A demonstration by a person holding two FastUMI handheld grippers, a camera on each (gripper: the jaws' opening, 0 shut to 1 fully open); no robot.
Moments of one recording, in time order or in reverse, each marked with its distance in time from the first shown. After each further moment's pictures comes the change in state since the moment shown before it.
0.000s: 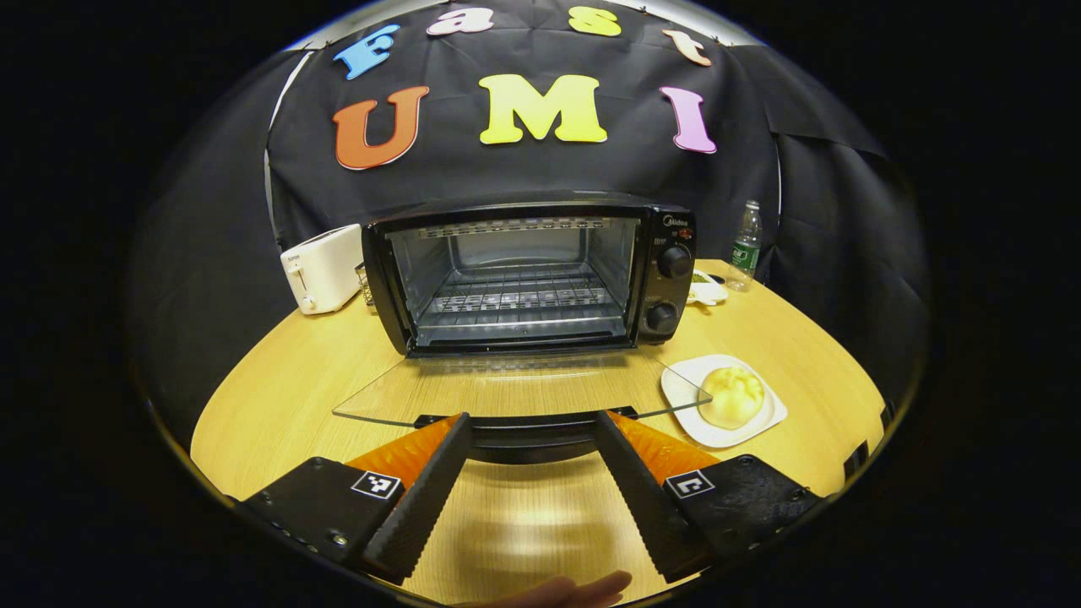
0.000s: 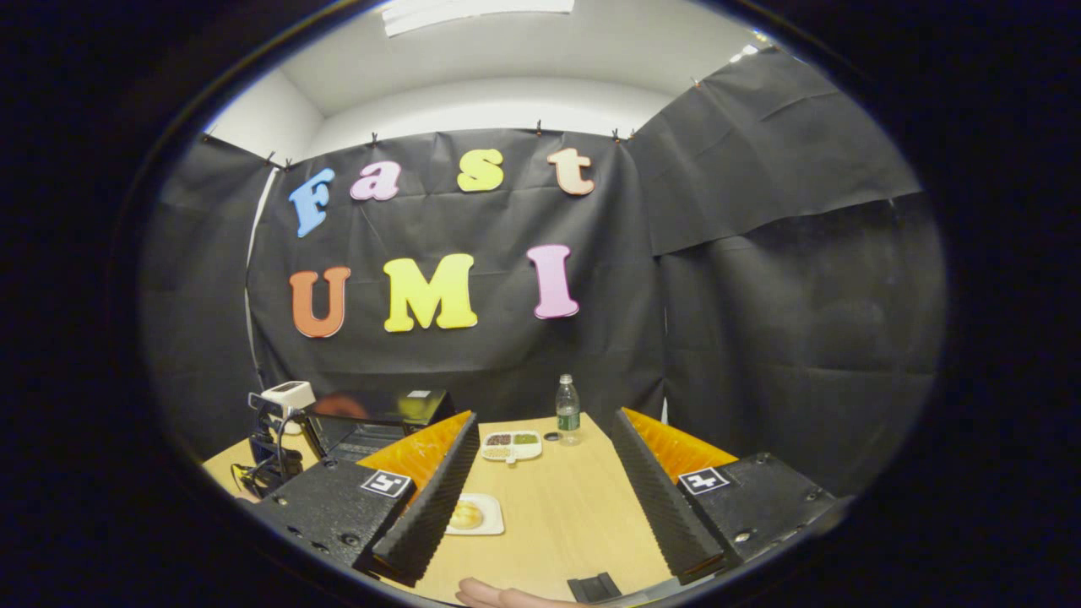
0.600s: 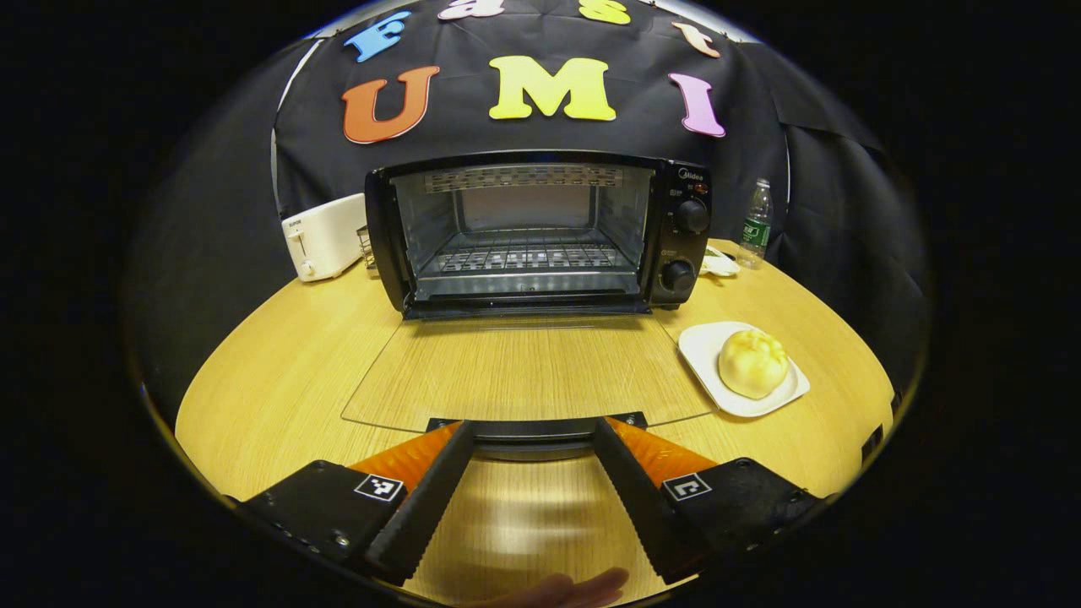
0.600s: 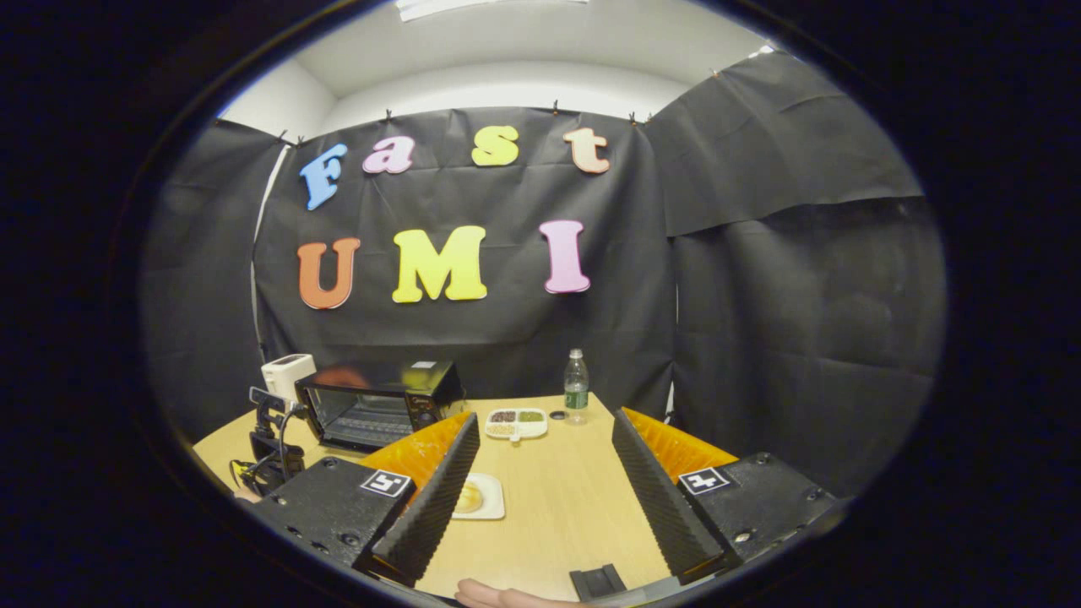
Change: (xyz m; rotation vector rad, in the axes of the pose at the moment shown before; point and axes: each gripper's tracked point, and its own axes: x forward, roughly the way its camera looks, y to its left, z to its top) left arm 0.013 0.006 -0.043 -0.044 0.068 0.007; right arm 0.015 0.008 -0.043 -0.026 0.088 0.017
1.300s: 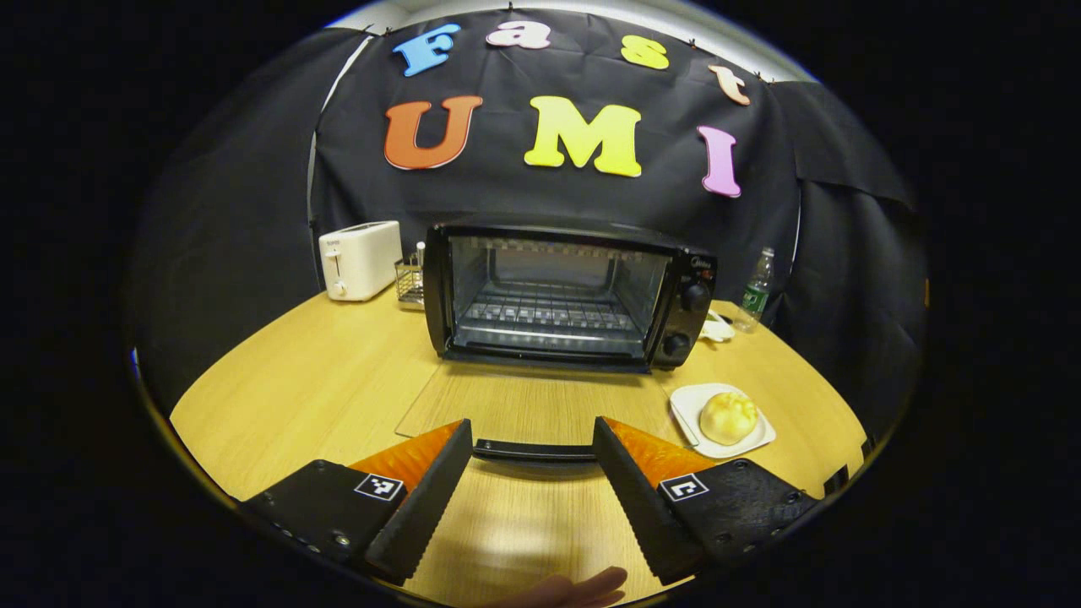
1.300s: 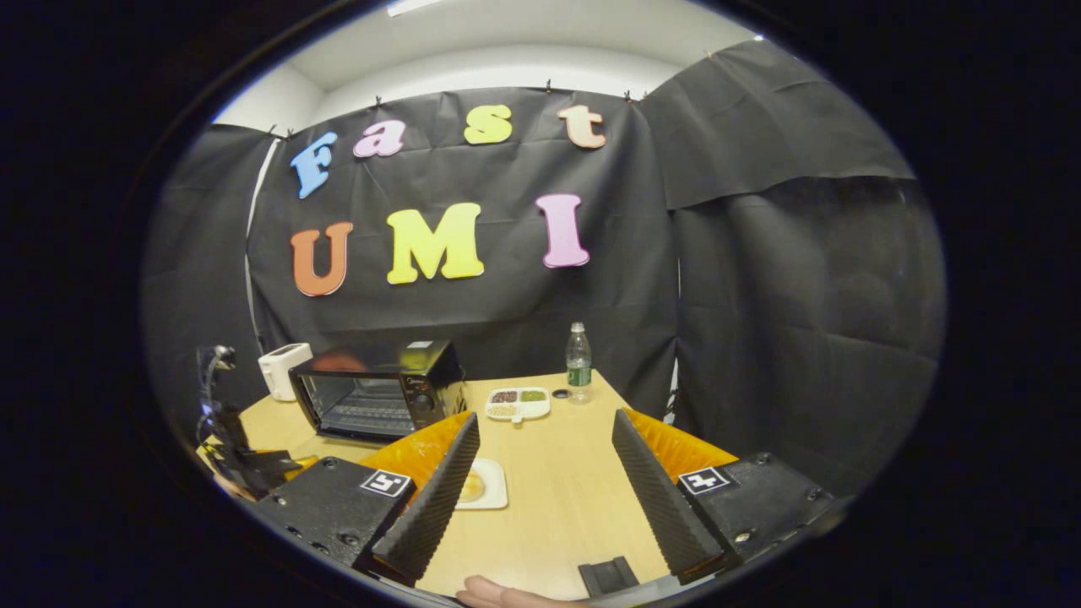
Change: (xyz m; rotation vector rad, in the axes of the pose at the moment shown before) left arm -0.061 0.024 0.060 -0.111 -0.189 -0.002; right arm 0.021 0.005 -0.031 0.023 0.076 0.005
